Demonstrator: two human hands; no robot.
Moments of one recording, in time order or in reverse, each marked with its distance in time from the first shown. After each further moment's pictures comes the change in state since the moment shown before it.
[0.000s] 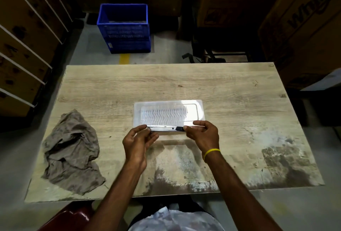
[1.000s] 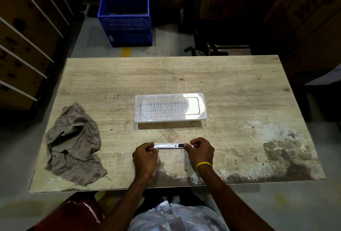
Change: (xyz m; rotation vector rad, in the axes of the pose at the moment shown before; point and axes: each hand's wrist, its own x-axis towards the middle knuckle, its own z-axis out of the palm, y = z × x) left_hand -0.002 -0.077 -0.049 0.979 0.163 0.218; right_hand -0.007 0.105 -0.013 -0.573 0.137 -0.060
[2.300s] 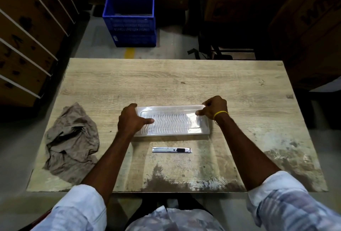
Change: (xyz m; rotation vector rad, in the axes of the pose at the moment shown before) left_hand 0.118 0.092 -0.034 0.404 -0.111 0.142; right_hand 0.132 -0.134 -0.065 -0.350 -0.206 -0.108
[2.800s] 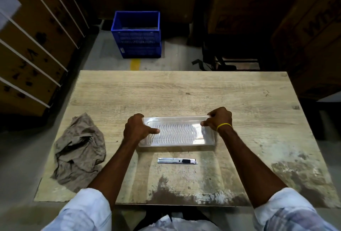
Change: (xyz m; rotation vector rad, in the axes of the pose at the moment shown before) left_hand 0.003 0.008 -0.011 0.071 -0.047 -0.013; right_hand -0.010 -0.007 0.003 0.044 0.045 0.038
